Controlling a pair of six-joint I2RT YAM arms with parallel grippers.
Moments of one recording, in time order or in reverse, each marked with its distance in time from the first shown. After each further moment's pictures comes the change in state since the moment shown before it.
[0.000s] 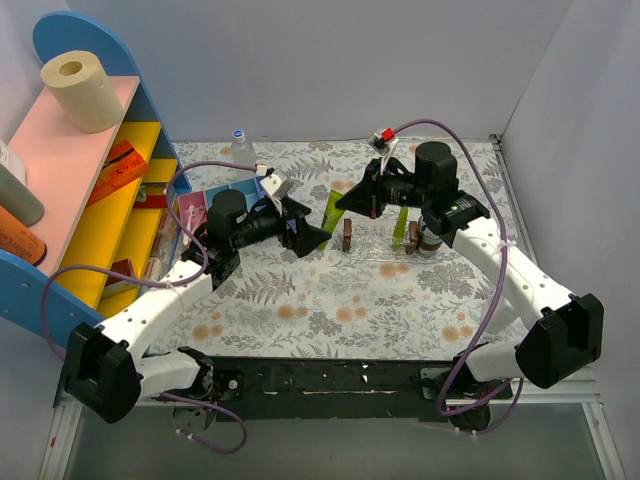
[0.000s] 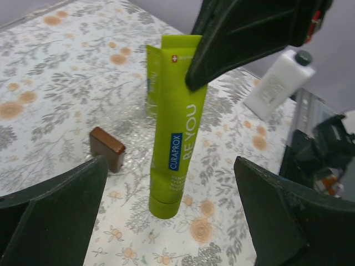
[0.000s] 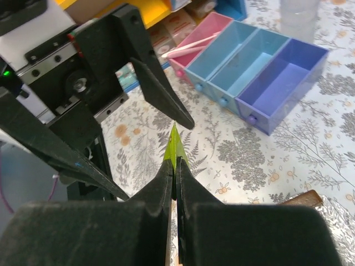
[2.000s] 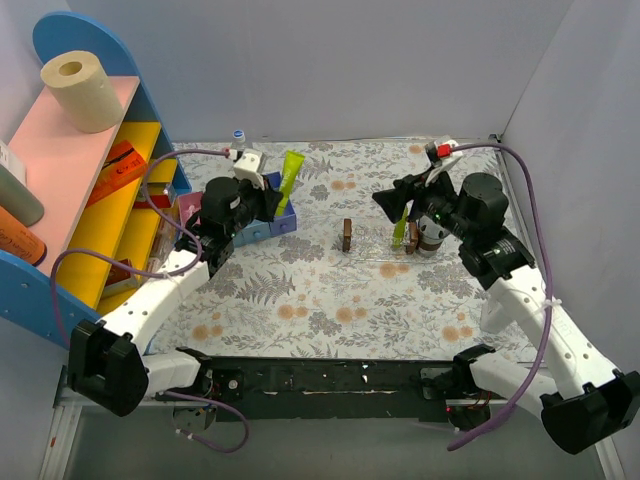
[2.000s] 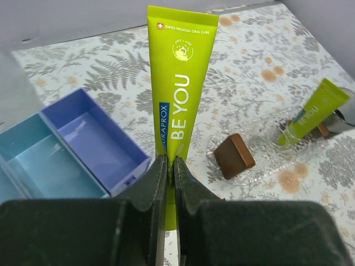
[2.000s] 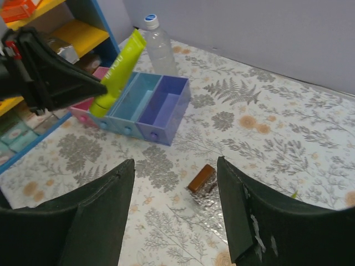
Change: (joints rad) left arm 0.126 0.045 0.110 -0.171 -0.439 0.018; right arm -0.052 -0.379 -0.210 -0.012 0.460 -0.098
